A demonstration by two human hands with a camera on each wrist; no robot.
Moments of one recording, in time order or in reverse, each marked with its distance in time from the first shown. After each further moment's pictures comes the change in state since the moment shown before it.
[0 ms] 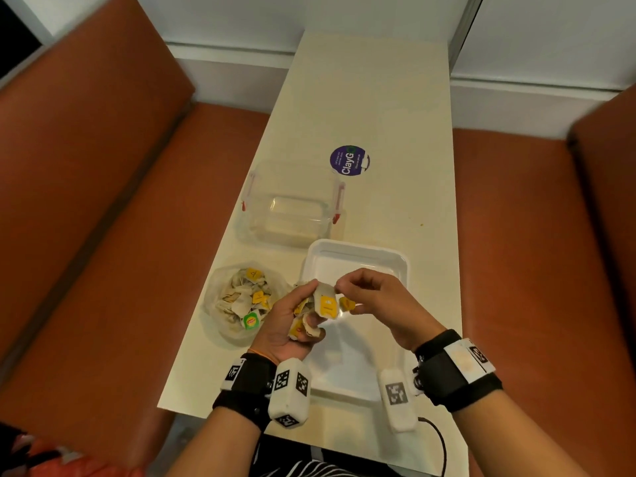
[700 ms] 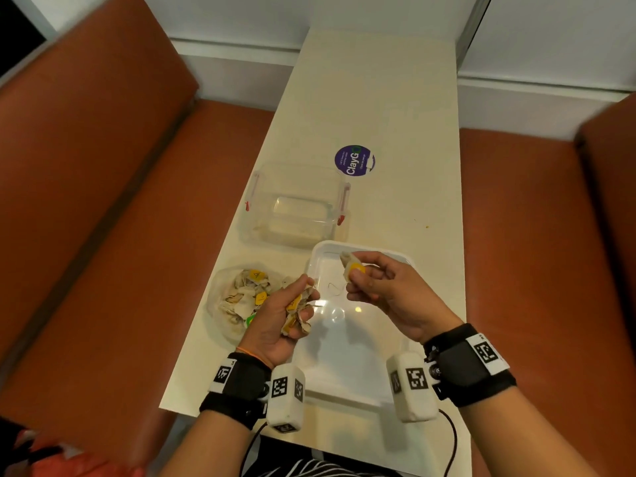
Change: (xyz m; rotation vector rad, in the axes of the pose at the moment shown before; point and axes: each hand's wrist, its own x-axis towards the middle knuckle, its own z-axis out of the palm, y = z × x) left_hand -0.006 0.020 -0.011 0.072 0.072 0.111; right_hand 0.006 -0.020 -0.009 0.384 -0.053 -0.021
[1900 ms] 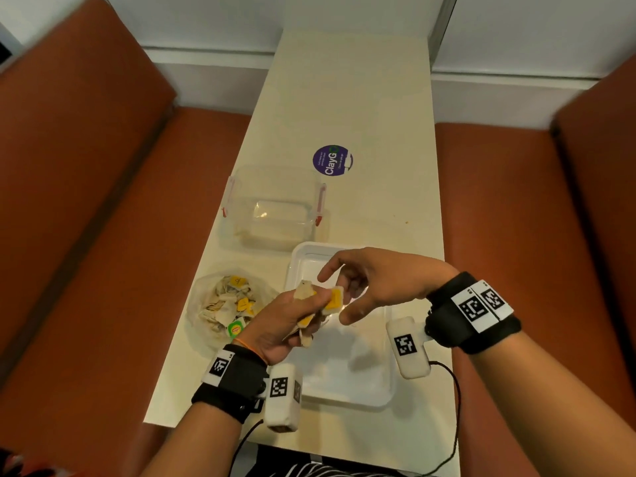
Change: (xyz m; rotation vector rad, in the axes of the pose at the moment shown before) left_hand 0.004 -0.008 0.034 0.504 -0.178 -0.033; right_hand 0.007 -0.061 -0.020 -0.993 -0.451 0.082
